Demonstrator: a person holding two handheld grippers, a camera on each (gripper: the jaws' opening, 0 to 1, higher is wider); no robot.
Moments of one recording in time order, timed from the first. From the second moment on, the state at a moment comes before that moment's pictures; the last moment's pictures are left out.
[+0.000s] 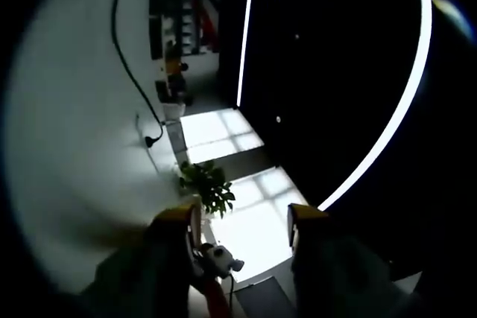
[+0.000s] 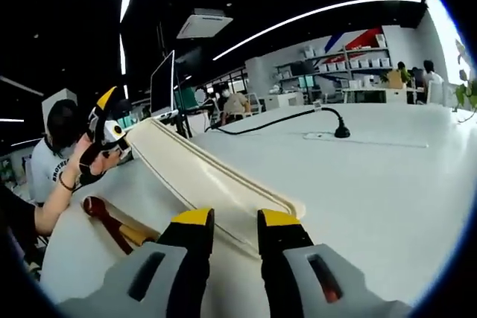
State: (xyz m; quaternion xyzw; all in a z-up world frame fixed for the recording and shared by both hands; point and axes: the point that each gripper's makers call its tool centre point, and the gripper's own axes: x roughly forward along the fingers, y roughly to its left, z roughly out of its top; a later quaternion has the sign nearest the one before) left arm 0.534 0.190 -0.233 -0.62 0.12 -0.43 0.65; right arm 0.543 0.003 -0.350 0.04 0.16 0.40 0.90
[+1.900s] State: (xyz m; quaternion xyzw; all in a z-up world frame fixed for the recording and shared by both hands) left arm 0.514 0.165 -0.307 -0.35 0.23 -0.36 0.83; right arm 0.554 -0.052 -0.366 0.01 0.23 0.30 0.93
